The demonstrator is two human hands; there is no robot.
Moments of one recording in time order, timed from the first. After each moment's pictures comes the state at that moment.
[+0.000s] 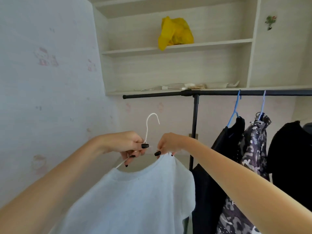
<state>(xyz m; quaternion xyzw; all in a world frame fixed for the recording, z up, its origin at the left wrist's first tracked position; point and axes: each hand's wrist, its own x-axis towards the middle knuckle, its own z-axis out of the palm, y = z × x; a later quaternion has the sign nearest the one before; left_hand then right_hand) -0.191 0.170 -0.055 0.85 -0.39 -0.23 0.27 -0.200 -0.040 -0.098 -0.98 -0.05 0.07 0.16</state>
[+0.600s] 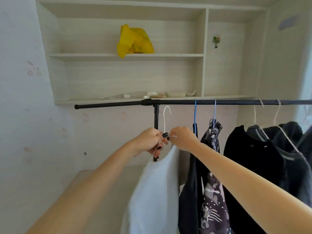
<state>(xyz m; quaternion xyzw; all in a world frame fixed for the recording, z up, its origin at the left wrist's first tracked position) -0.199 -0.024 -0.065 0.76 -0.43 -0.19 0.44 -0.248 -0.181 -0.086 -0.96 0.19 -0.19 0.11</state>
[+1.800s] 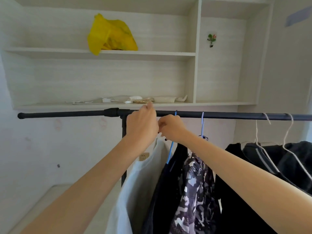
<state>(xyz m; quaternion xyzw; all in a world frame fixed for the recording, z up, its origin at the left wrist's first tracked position) -0.170 -0.204 -0.008 0.86 -0.33 0.36 0.16 -0.195 -0.319 -0.022 -0.93 0.14 -0.26 0.23</state>
